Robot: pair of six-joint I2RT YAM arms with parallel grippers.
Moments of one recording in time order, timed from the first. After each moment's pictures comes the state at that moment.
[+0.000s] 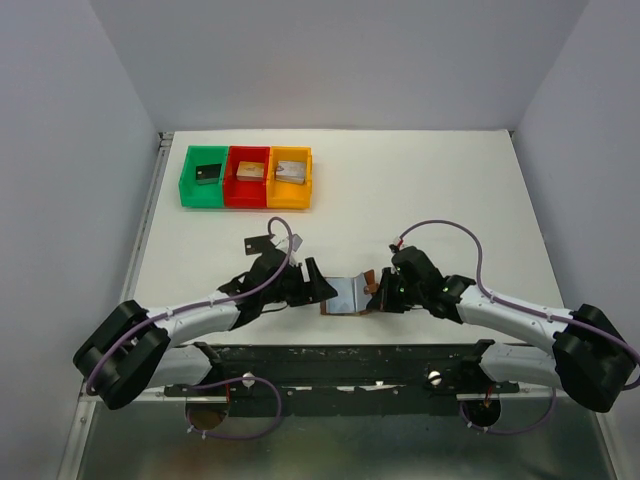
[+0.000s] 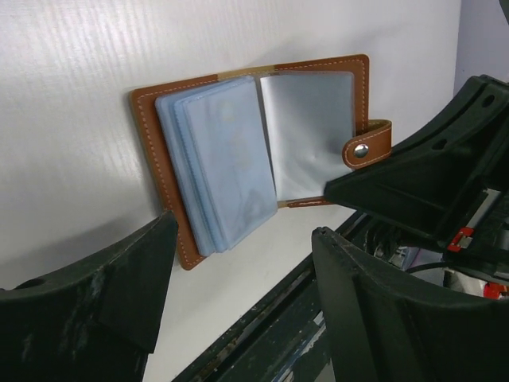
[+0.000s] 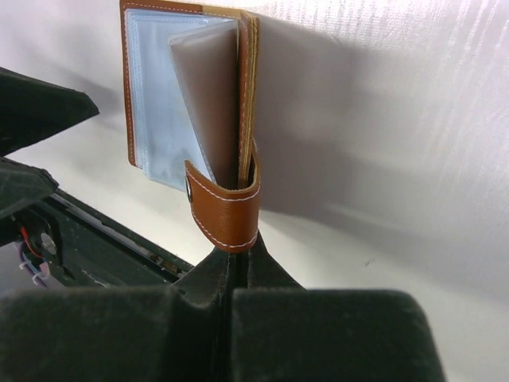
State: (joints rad) left arm -0.73 1.20 0.38 0.25 0.24 -0.91; right arm 0.77 1.17 0.50 -0.20 -0.13 0.79
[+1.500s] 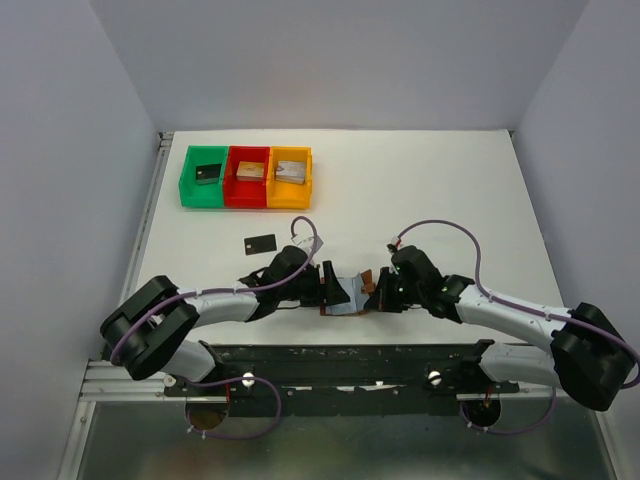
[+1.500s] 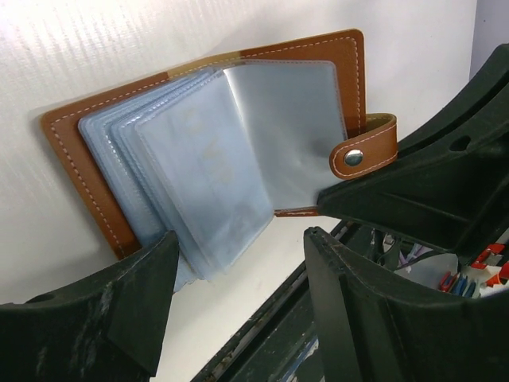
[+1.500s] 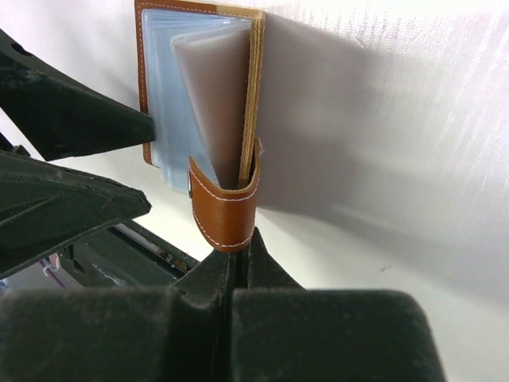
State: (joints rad) left arm -0.81 1.40 0.47 0.32 0.28 -0.87; right arm 0.77 1.17 0.50 -0.17 -0.16 0.80
